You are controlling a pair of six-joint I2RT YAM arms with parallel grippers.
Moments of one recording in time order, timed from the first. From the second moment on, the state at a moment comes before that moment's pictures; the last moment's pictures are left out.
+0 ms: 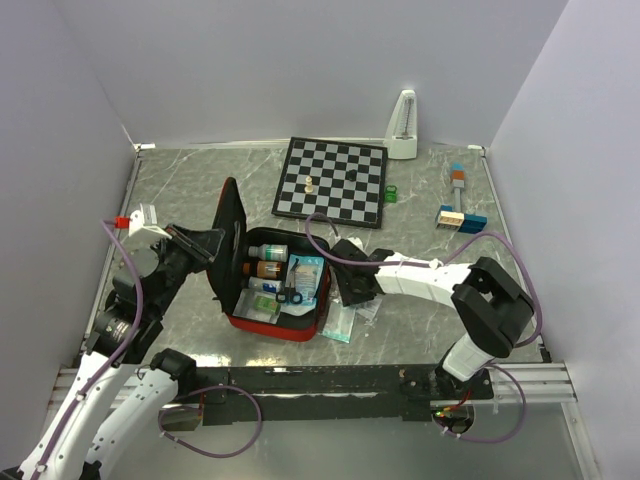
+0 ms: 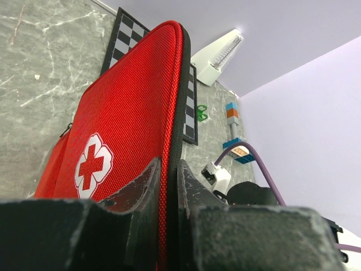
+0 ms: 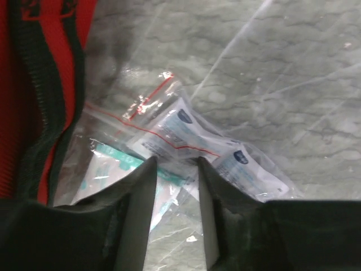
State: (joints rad) left arm -0.40 0.52 0.76 -0.36 -0.14 -0.82; right arm 0.83 1.59 0.90 -0.54 0.19 0.56
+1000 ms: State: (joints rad) left arm -0.40 0.51 0.77 -0.39 -0.16 -0.80; right arm 0.83 1.09 0.90 -0.61 0.25 0.51
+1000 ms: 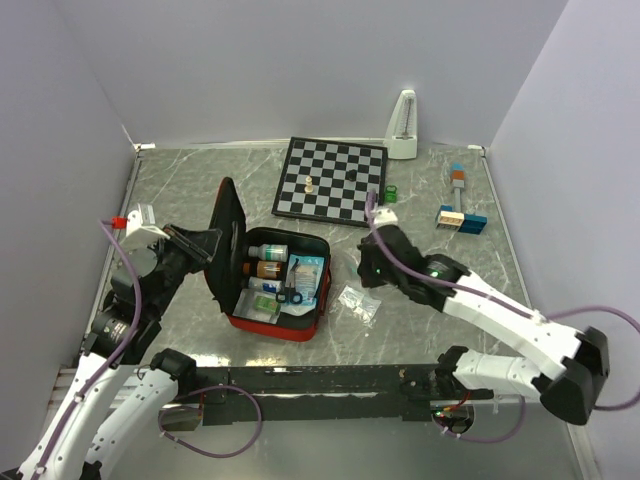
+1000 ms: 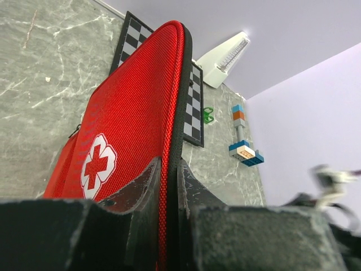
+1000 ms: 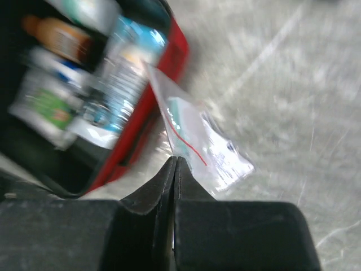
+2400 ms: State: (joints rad) left arm -0.40 0.54 0.78 -0.39 -0.10 -0.86; right arm 0.86 1.59 1.18 -0.43 0.09 0.48
